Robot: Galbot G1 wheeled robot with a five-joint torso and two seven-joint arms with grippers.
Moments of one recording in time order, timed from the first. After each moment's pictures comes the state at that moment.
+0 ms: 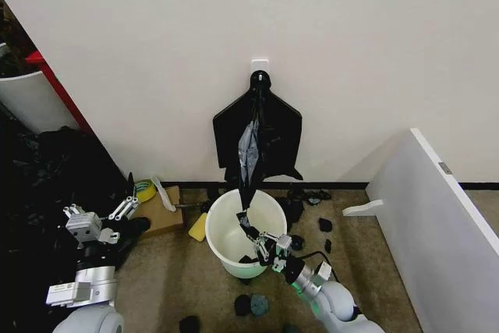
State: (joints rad) left arm 1.65 -1.41 -0.73 -2.17 -0.22 -0.36 -0.07; right arm -1.24 1.30 0.15 1.49 0.47 0.47 -0.72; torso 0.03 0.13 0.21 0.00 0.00
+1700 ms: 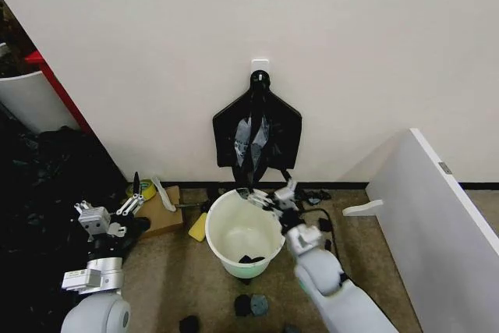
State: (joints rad) left arm 1.55 -1.39 -0.72 -2.07 -0.23 -0.35 -0.07; right arm -1.06 1.36 0.02 1.64 0.00 0.38 0.05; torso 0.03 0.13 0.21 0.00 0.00
